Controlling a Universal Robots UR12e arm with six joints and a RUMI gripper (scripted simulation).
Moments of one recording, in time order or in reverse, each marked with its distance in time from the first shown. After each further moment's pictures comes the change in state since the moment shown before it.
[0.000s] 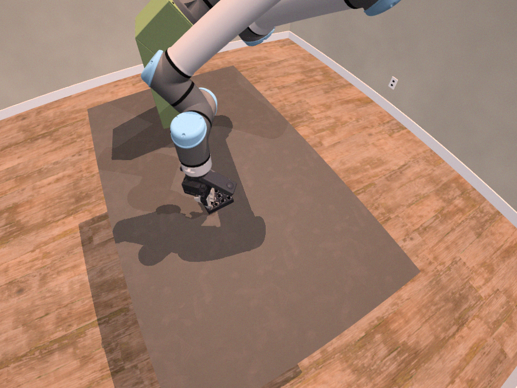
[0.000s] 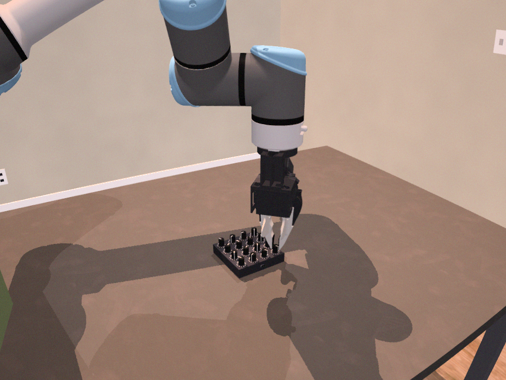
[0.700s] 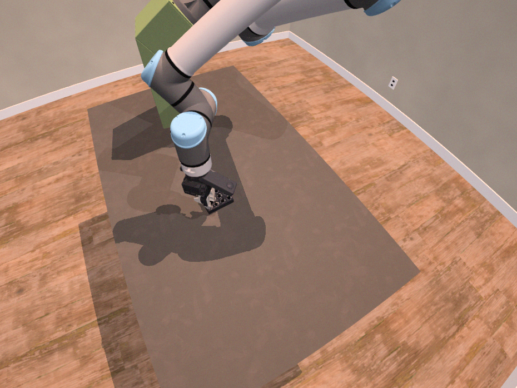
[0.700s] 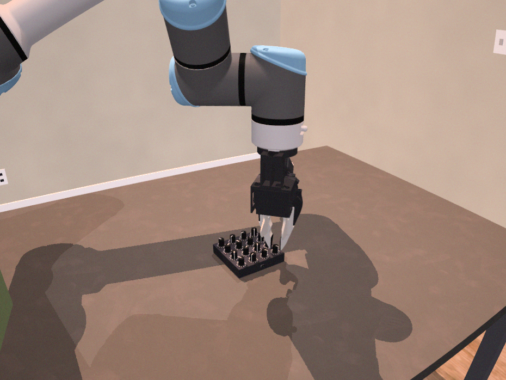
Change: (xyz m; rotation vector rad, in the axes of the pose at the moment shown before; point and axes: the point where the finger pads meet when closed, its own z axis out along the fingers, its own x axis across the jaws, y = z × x) arm 0.000 0.000 0.000 0.000 0.000 0.000
